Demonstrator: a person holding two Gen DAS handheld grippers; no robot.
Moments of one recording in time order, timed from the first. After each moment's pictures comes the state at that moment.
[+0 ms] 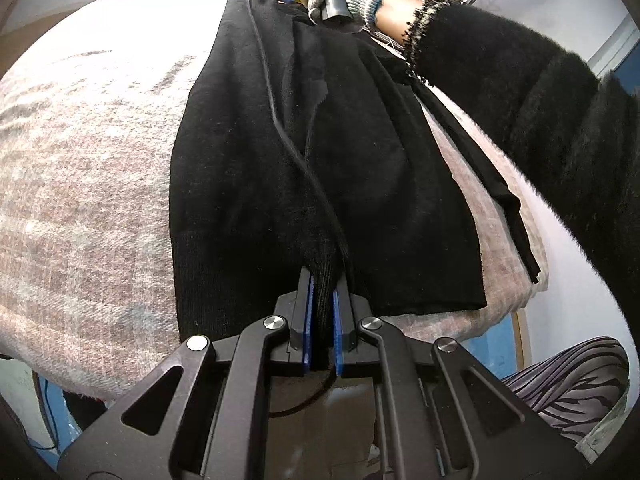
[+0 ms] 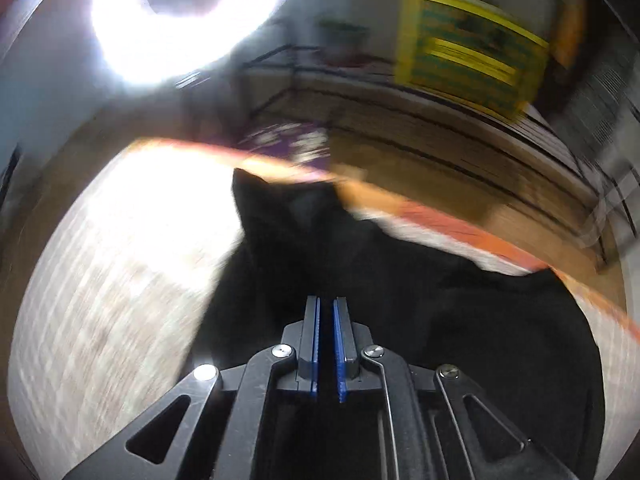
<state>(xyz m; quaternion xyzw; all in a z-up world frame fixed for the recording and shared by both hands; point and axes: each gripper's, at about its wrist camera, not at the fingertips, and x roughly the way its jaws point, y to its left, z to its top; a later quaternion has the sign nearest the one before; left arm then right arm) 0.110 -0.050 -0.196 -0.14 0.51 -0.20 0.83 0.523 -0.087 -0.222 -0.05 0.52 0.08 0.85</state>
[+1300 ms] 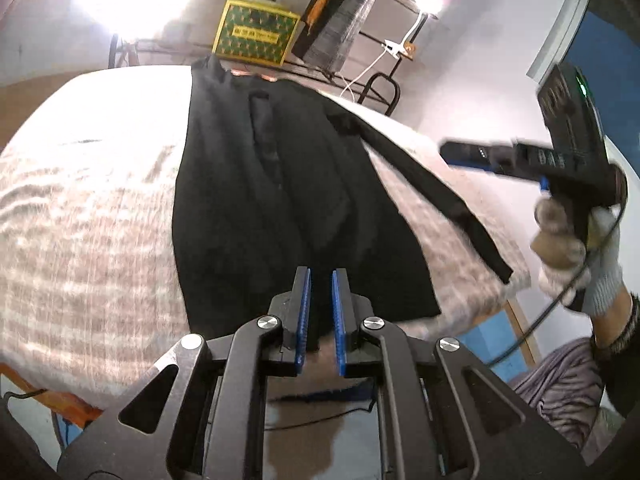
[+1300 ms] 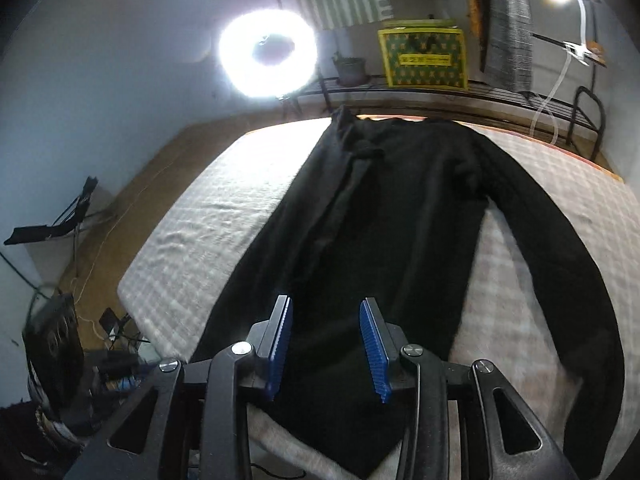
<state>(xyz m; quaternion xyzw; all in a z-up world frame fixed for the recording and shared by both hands) 0.077 -0.061 -0.138 -0.12 0.40 -0.25 0.87 0.097 -0.238 -0.096 0.05 0.46 0.21 0.86</state>
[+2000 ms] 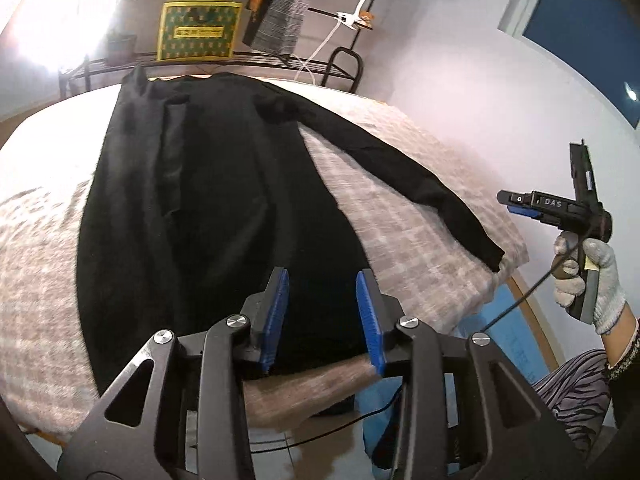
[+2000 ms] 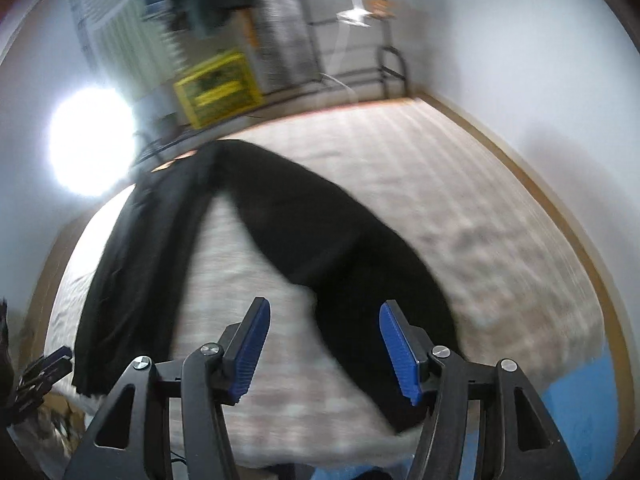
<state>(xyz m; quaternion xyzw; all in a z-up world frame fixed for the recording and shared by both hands) 0.095 -0.171 -0.136 -0.04 0.42 -0.30 0.86 0.016 -0.496 -0.134 0.16 0.45 -0.08 0.88</state>
